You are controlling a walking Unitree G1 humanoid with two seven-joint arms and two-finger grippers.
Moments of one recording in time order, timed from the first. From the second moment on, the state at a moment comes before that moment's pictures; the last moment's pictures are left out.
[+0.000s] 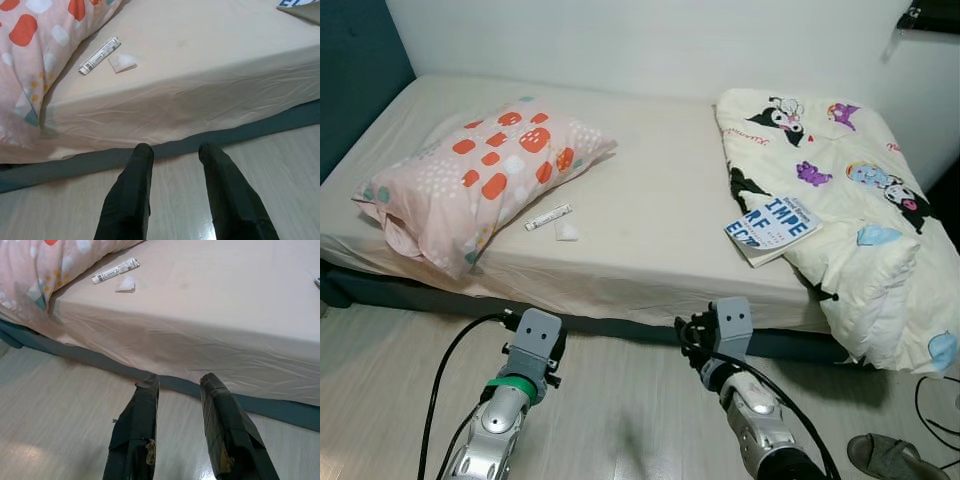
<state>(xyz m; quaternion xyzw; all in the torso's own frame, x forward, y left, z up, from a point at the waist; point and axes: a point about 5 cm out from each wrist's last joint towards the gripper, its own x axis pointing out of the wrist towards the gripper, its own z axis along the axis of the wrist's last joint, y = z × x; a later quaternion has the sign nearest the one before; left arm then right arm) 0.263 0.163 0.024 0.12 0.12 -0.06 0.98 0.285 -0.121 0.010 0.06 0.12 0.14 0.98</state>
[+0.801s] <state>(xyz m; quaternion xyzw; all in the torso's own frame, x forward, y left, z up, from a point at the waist) 0.263 0.166 0.024 0.13 0.12 -0.06 0.98 0.288 -0.115 0.013 0.07 0.12 0.15 0.98</state>
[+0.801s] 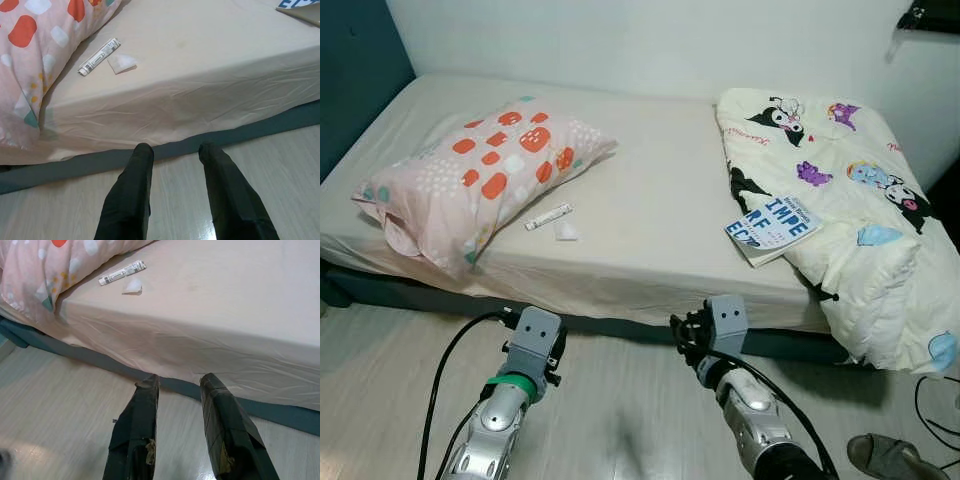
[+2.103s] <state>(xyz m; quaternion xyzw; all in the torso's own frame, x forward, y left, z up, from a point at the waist) 0.262 0.166 0.024 0.10 0.12 -0.06 0.98 0.288 -0.109 0.014 0.08 0.12 0.15 0.98</state>
